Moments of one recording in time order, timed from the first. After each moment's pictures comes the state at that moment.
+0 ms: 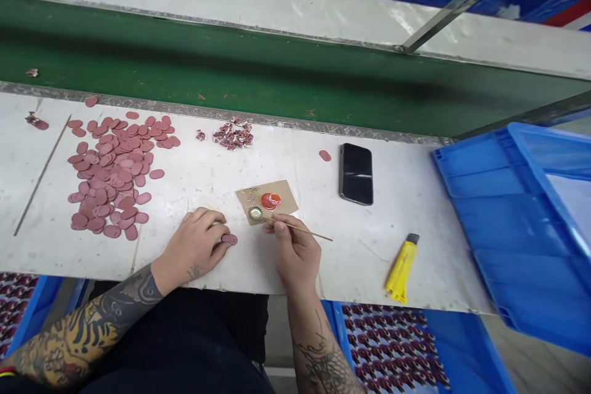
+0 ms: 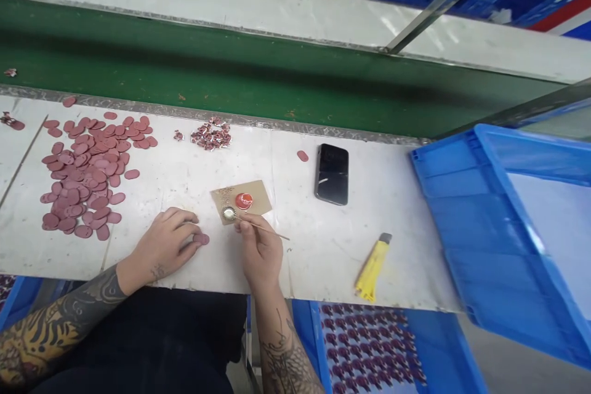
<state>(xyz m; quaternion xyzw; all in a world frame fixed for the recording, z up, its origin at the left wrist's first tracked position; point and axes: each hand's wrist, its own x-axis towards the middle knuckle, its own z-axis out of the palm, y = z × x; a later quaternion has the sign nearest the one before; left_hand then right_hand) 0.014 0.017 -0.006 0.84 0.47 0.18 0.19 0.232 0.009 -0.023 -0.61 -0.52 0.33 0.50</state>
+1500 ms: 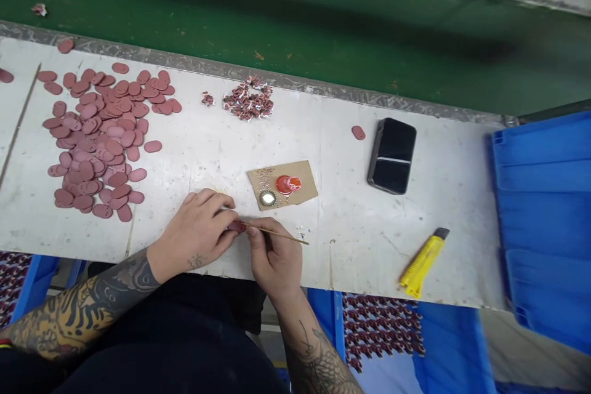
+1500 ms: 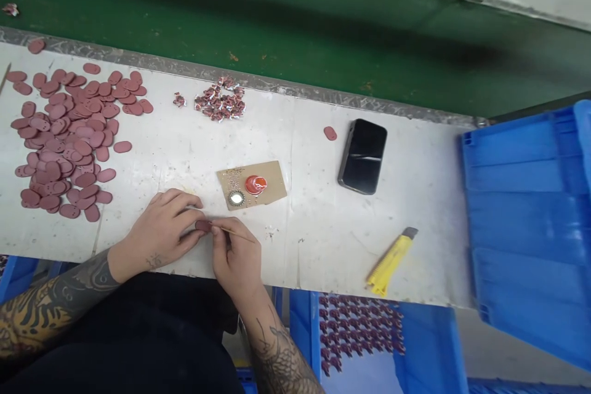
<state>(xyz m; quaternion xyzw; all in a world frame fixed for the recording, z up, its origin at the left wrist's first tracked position) 0.016 0.022 -0.002 0.86 0.46 0.14 0.20 0.199 -0.010 -0.016 -0.55 -0.69 0.28 0.38</state>
